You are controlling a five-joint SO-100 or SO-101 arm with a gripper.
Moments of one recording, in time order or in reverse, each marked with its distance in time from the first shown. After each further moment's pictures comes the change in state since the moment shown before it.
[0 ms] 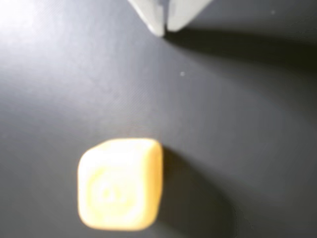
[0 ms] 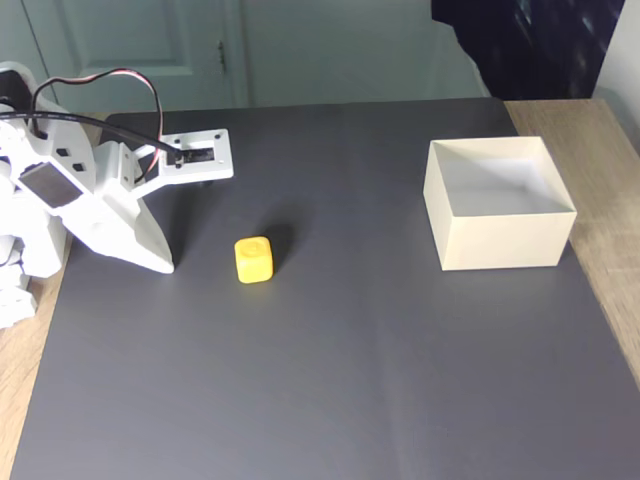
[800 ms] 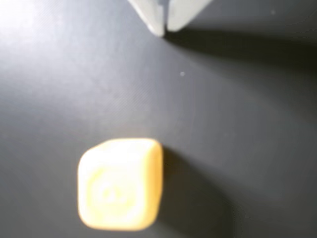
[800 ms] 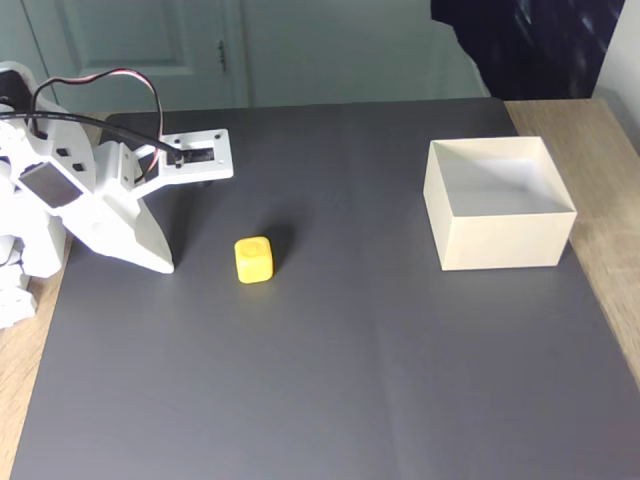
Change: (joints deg) arm 0.0 0.0 0.0 0.0 0.0
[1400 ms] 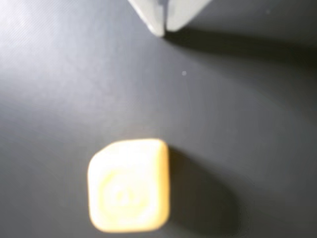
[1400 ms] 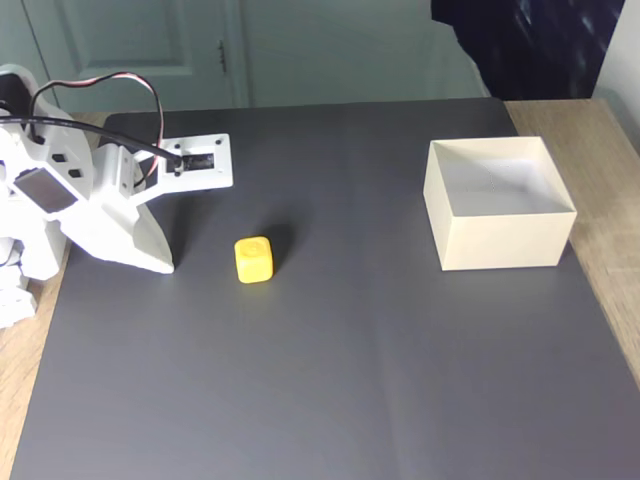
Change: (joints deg) arm 4.0 0.0 0.0 0.0 0.6
